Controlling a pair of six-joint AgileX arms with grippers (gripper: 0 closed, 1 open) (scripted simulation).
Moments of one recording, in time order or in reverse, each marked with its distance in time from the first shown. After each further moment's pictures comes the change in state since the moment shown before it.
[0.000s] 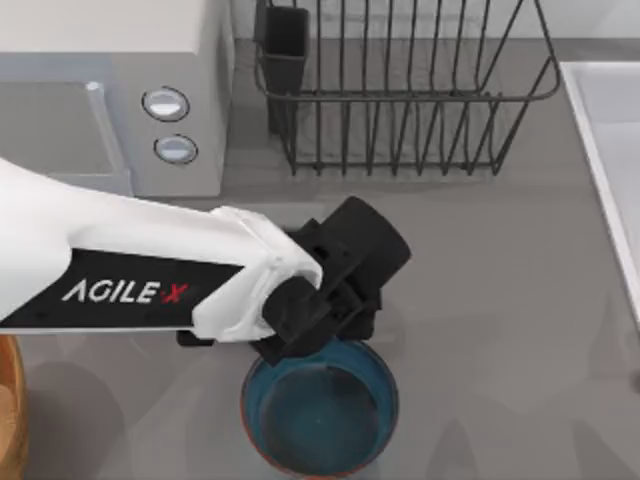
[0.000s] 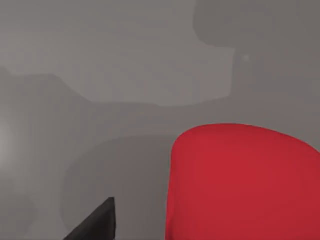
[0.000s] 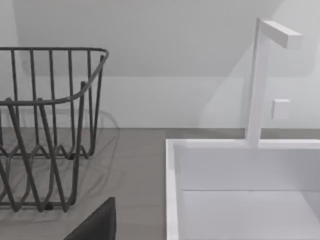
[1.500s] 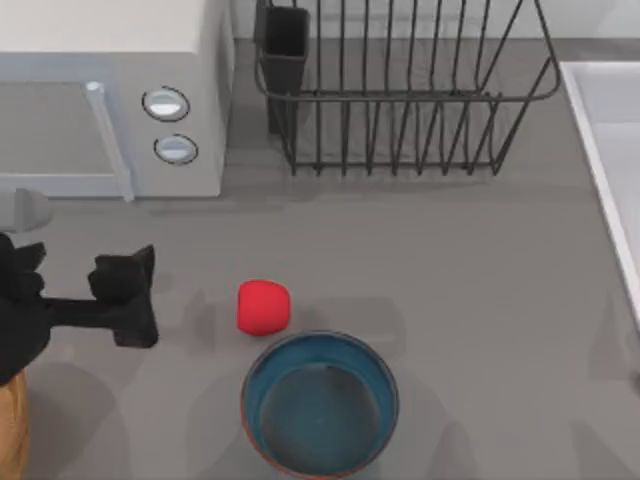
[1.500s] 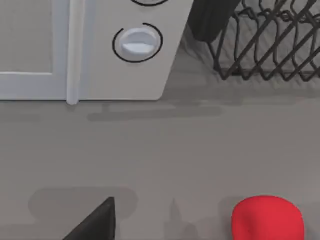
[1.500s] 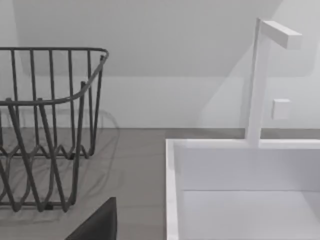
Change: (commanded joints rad) left arm 0.406 -1.222 -0.601 0.175 0.434 0.517; right arm 0.000 0.000 0.000 0.000 0.000 0.000
